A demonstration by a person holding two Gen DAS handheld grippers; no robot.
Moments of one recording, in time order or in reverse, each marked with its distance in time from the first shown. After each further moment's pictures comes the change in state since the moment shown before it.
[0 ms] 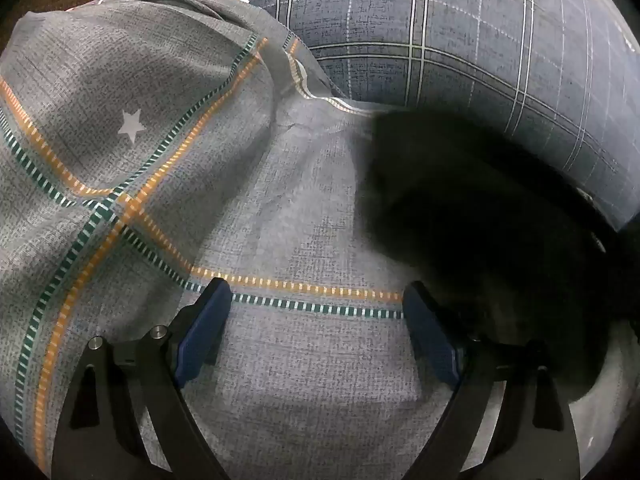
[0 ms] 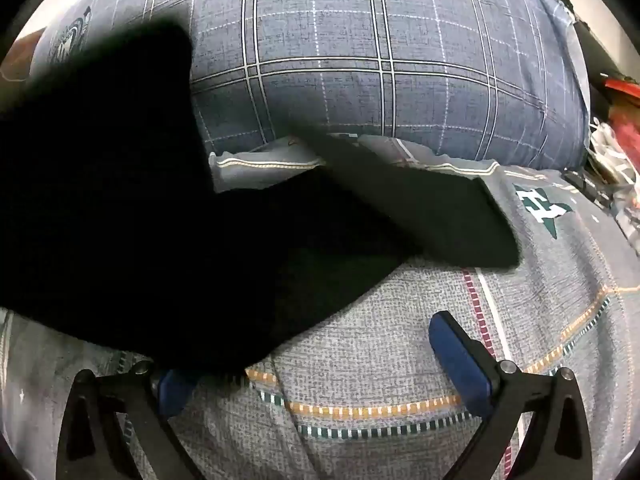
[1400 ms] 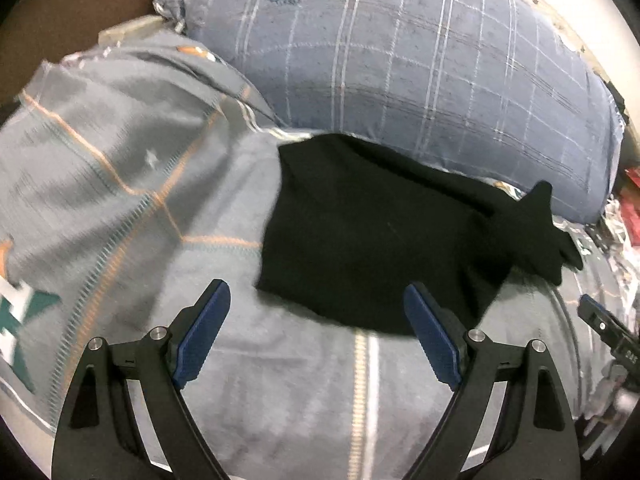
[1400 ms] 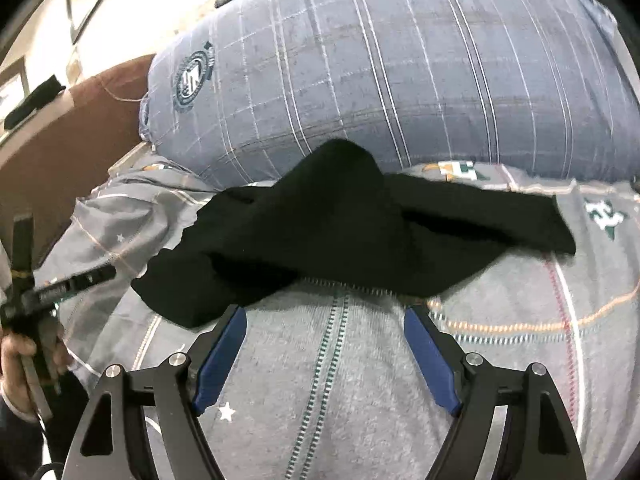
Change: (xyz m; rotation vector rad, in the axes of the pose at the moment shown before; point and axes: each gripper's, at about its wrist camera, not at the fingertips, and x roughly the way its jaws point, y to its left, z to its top) left arm -0.107 -0.035 -0.022 0.016 -0.038 -0.153; right arm -0.109 0.045 -0.039 0.006 -0.098 0.443
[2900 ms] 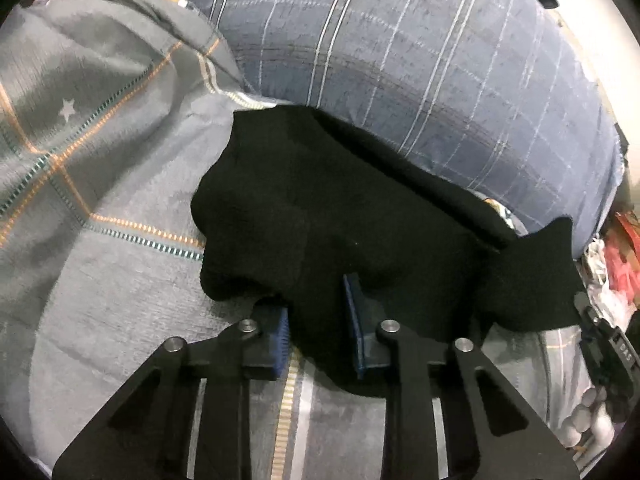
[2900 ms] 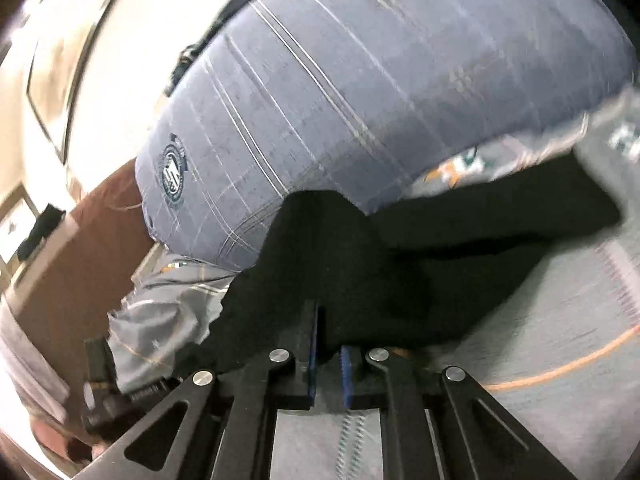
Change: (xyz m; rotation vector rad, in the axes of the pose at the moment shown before) left arm 0.062 -0.020 0.013 -0.115 0.049 -0.095; right arm 0.022 -0.060 0.034 0.286 -0.161 0.173
